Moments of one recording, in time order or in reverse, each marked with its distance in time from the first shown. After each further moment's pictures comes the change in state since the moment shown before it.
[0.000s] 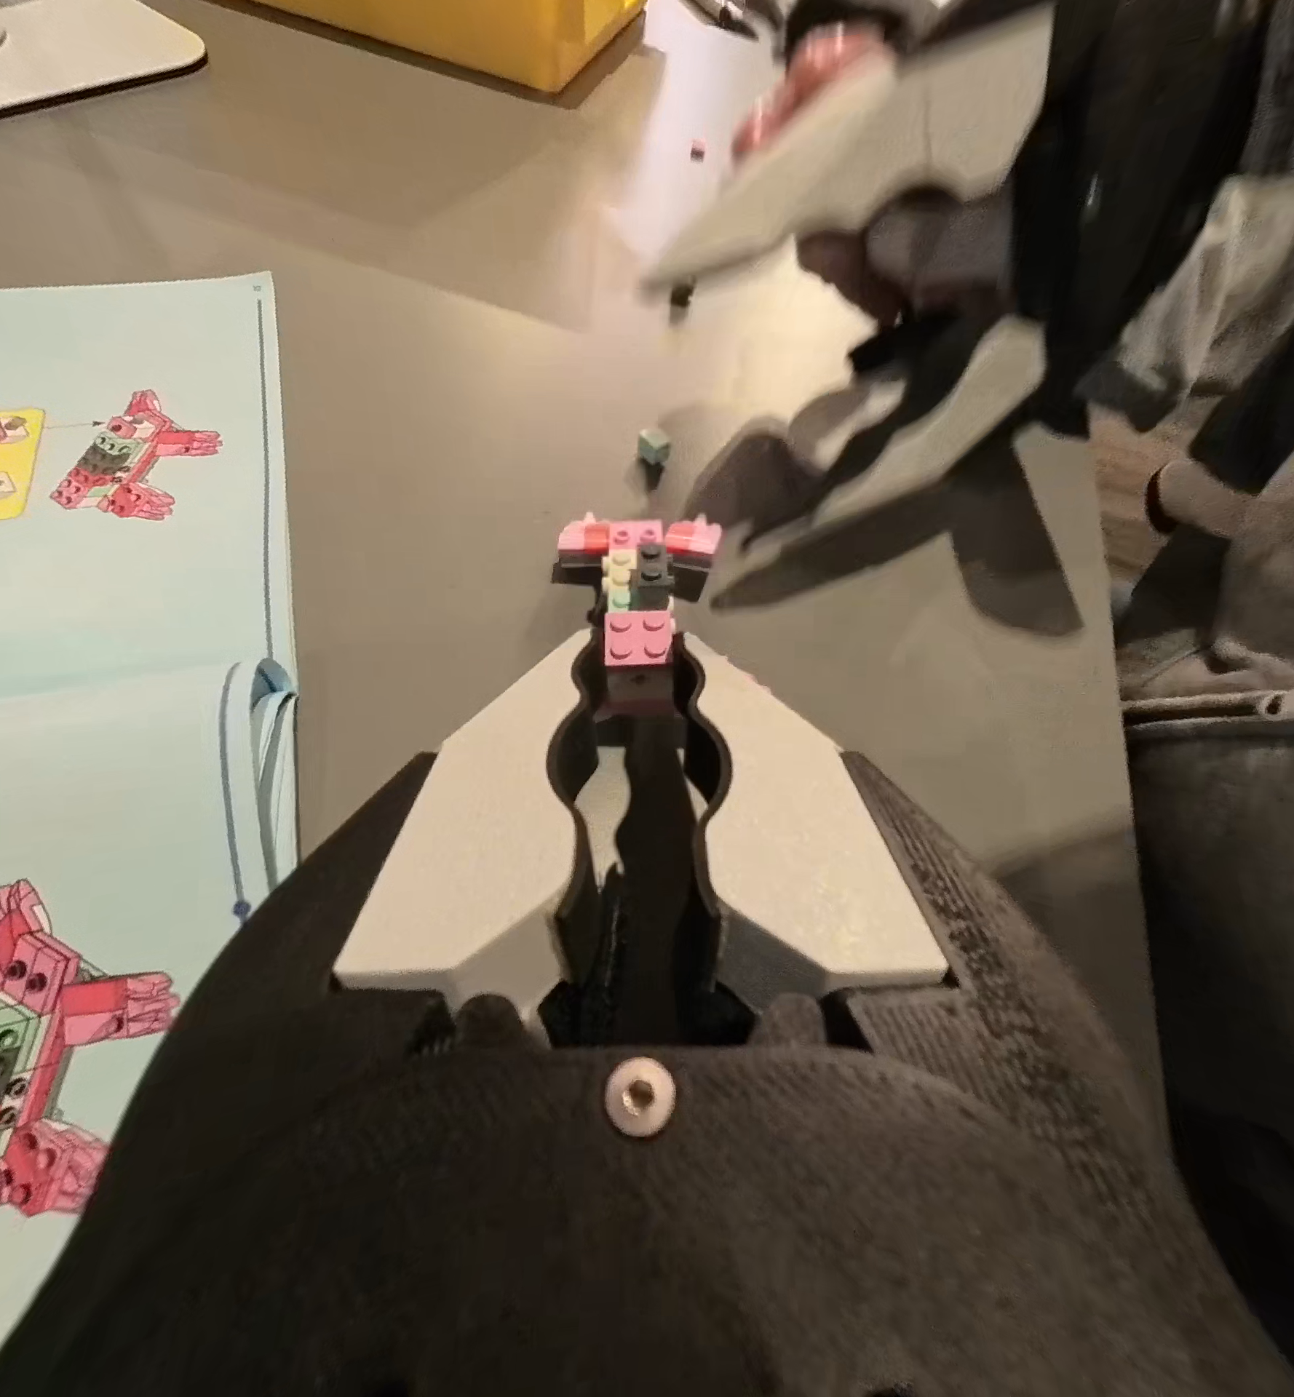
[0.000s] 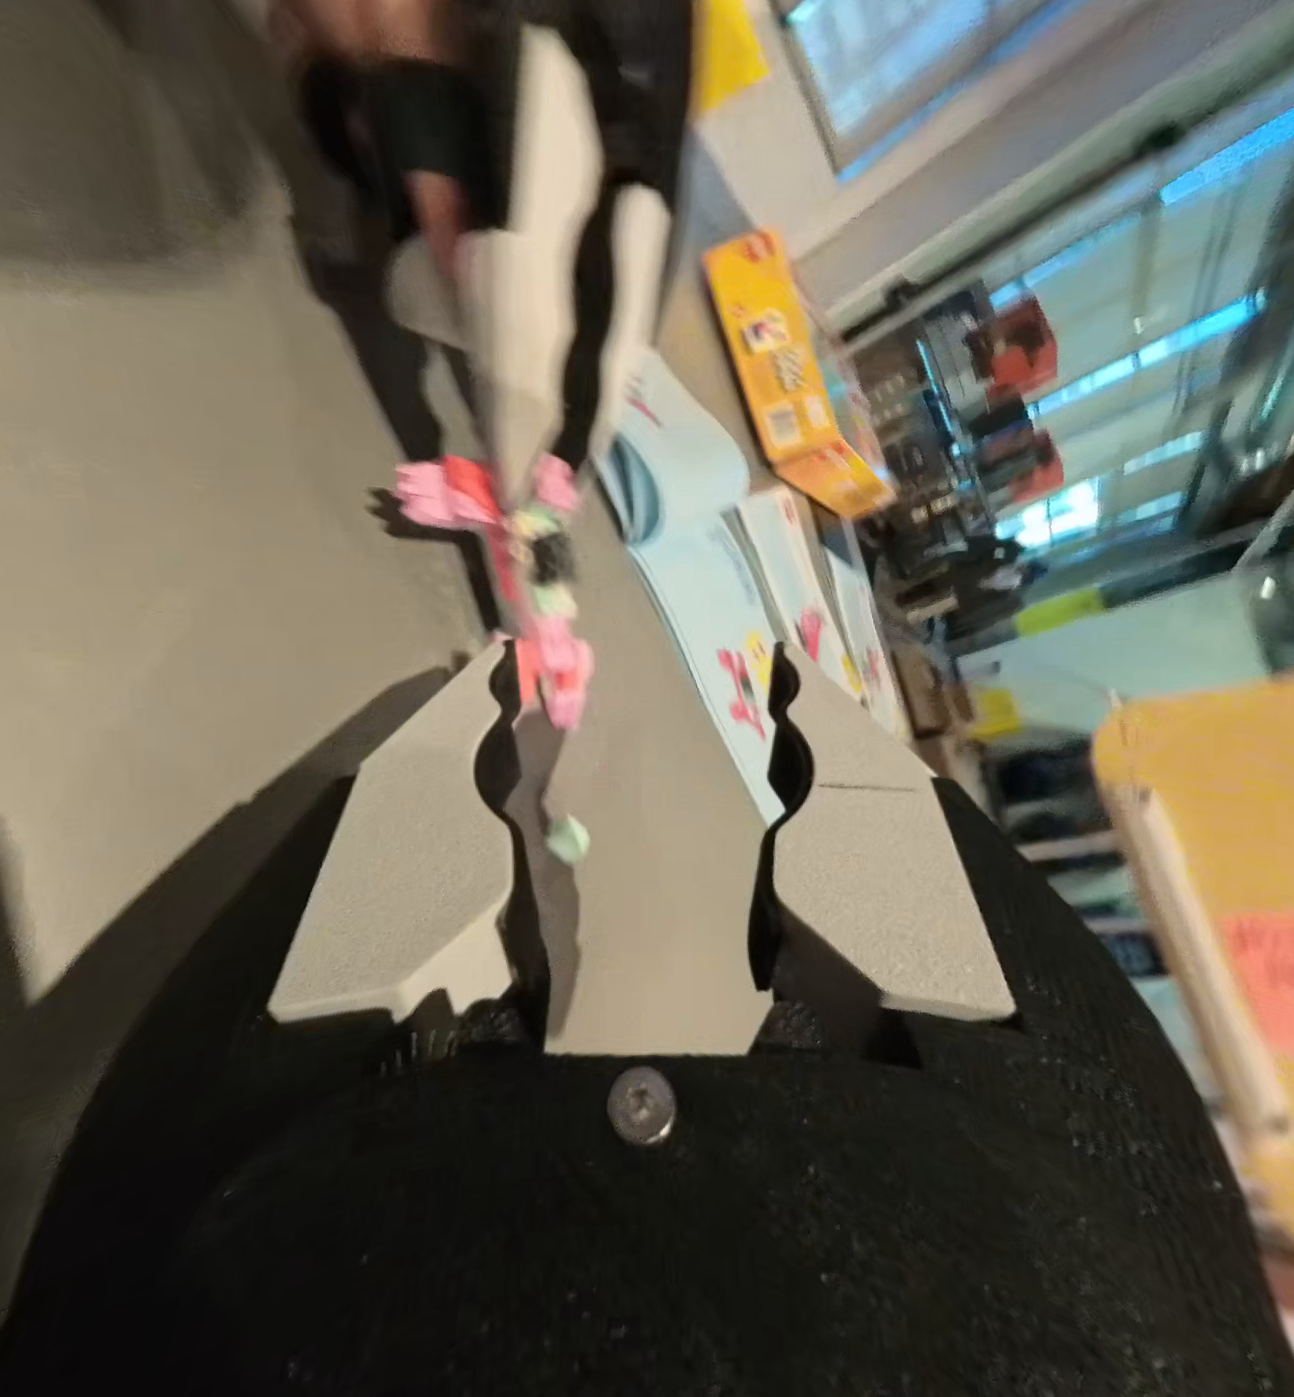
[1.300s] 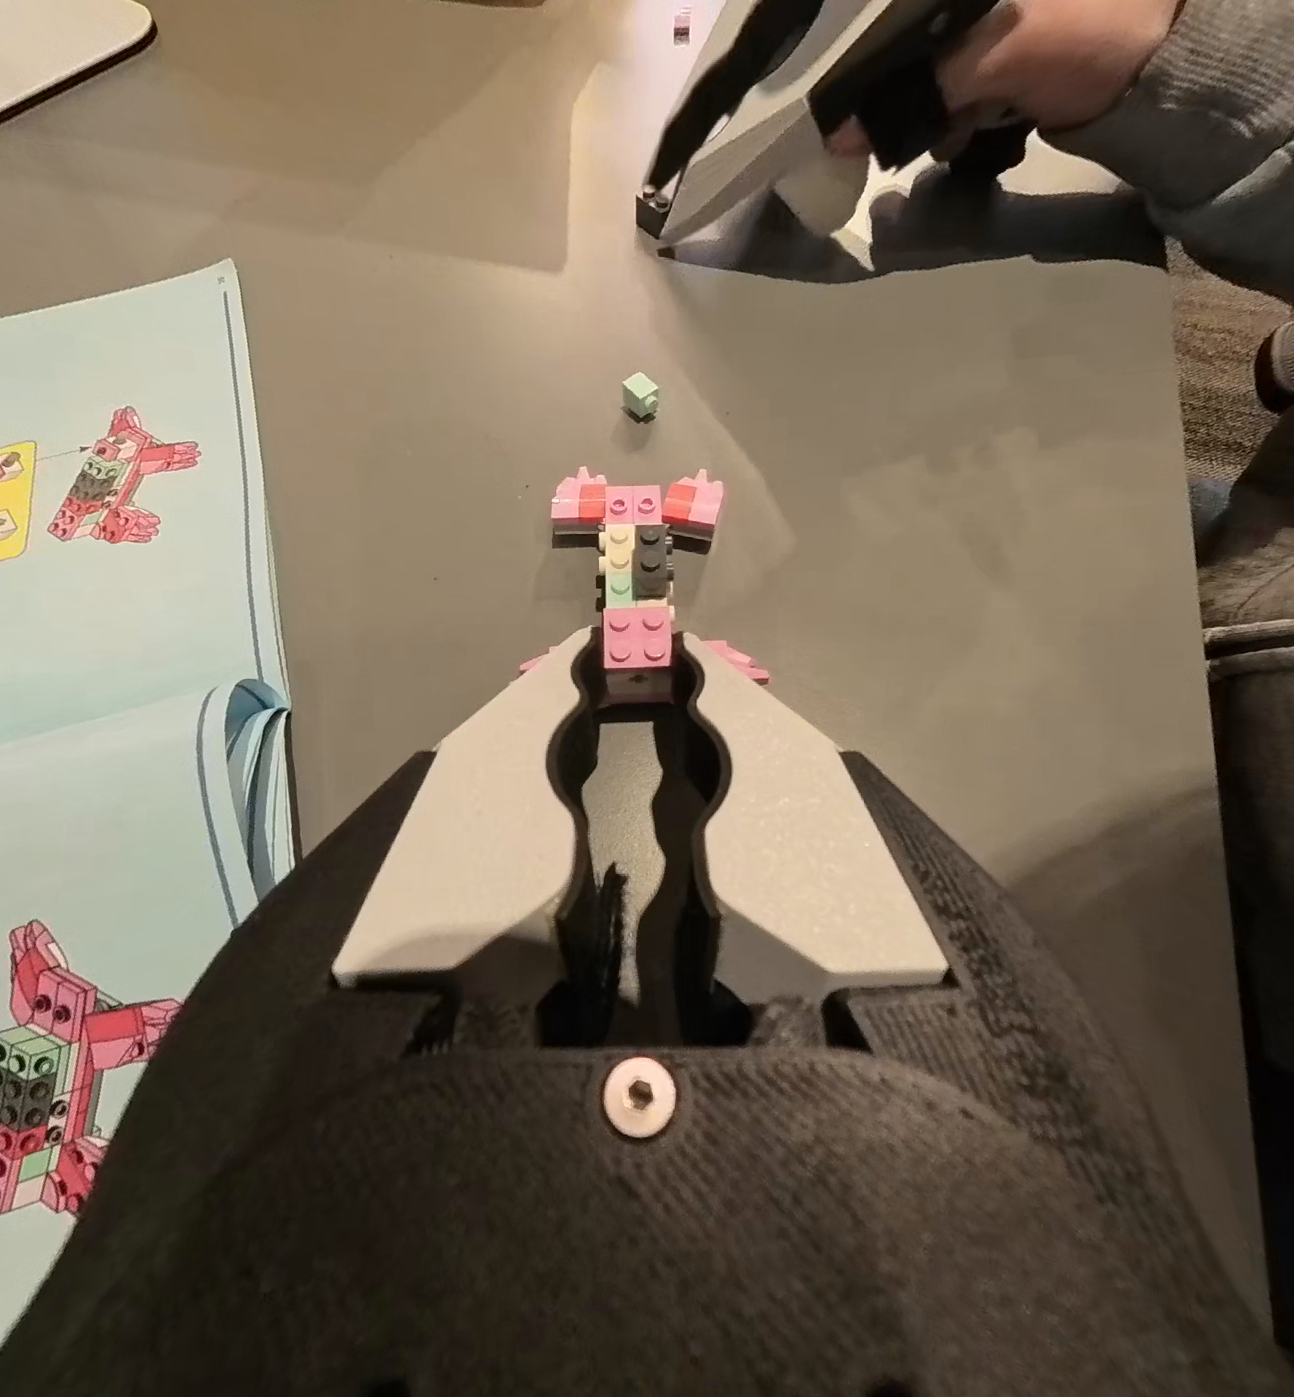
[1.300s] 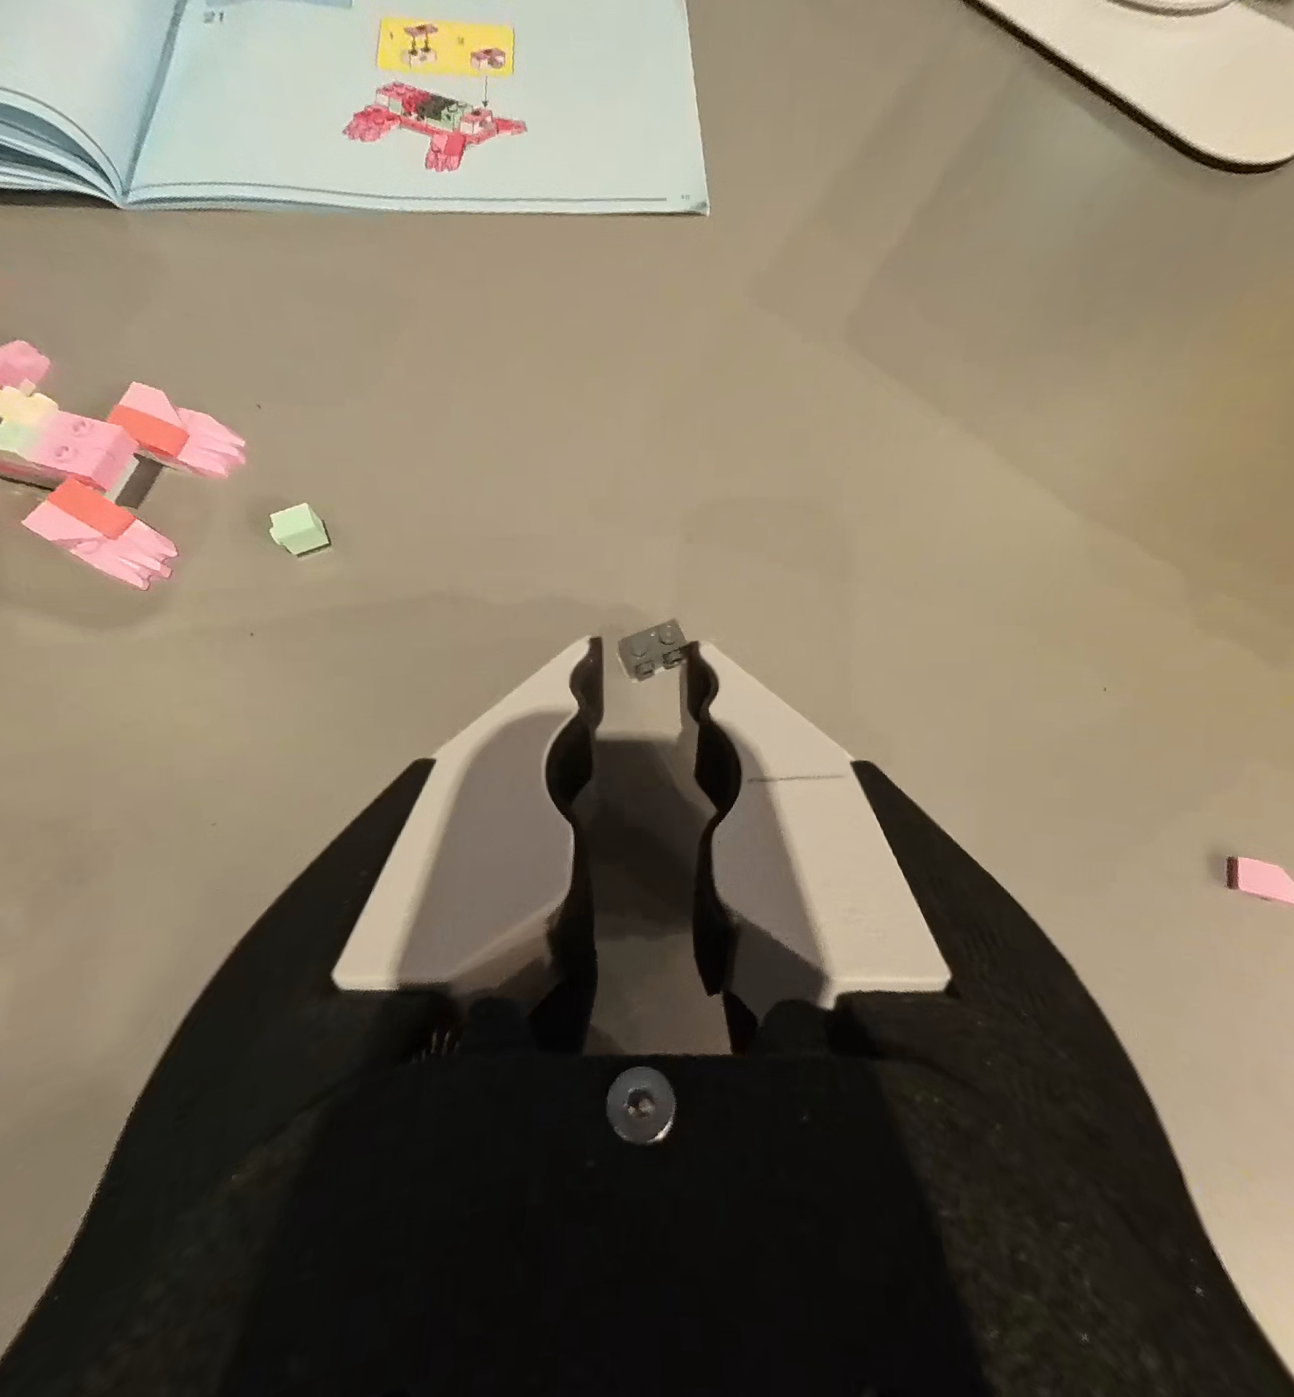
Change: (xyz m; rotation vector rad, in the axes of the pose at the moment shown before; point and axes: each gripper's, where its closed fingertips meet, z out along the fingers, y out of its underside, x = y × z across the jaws) left arm 0.003 0.011 0.008 -0.088 -0.044 0.126; right arm 0.002 0.146 -0.072 -0.525 0.137 1.117
